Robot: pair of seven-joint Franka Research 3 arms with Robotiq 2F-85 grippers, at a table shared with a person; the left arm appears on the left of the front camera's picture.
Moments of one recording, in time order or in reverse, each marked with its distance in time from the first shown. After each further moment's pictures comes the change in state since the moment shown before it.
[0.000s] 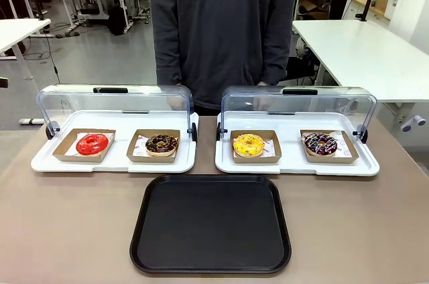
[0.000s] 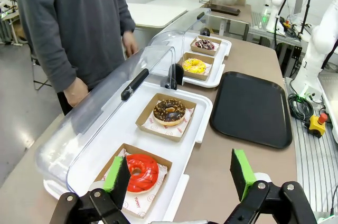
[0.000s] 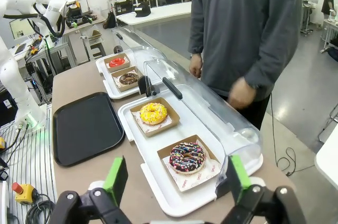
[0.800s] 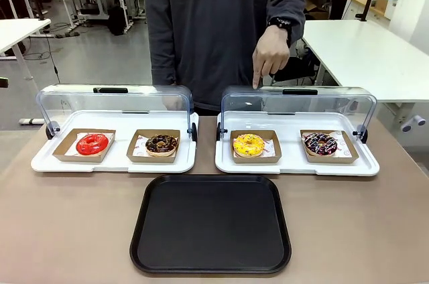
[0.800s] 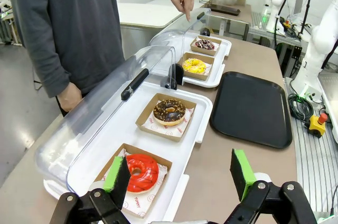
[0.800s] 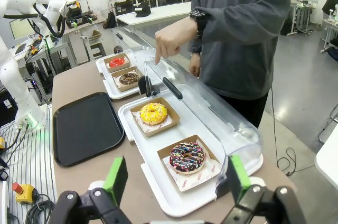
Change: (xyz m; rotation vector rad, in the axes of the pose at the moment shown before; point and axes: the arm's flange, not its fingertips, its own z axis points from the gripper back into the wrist) left arm 0.000 0.000 0.000 0.000 0.000 0.000; right arm 0.000 0.000 0.000 0.000 0.000 0.000
